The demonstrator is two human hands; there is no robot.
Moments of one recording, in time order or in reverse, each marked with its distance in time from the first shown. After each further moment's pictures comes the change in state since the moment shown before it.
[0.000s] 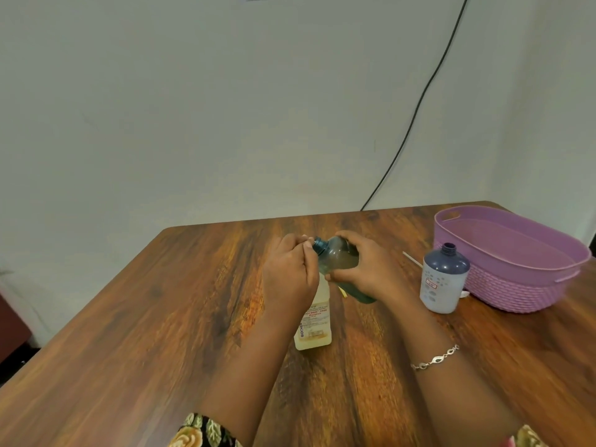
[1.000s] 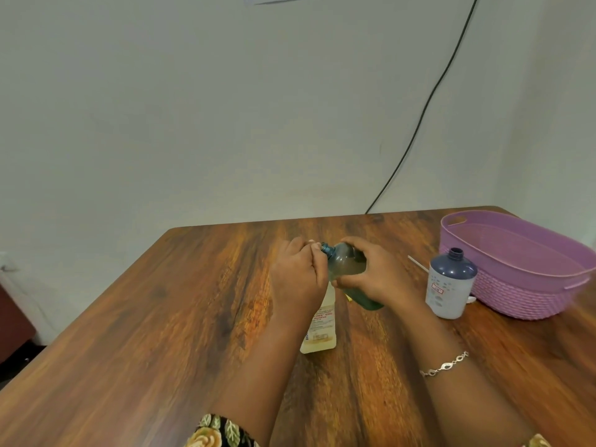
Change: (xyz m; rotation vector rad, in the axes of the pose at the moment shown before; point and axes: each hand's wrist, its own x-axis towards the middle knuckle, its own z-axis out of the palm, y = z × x) left_hand -0.001 -0.001 0.006 0.042 -0.002 -0.008; right_hand -0.001 0.003 0.000 -0.012 -0.013 0.011
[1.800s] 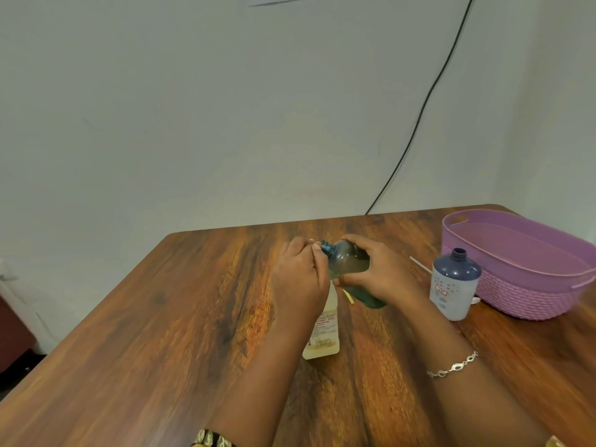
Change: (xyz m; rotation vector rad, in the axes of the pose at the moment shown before) left_hand 0.003 0.005 -0.002 -0.019 0.014 -0.005; right_hand 0.004 -0.002 -0.006 0.018 0.004 -0.007
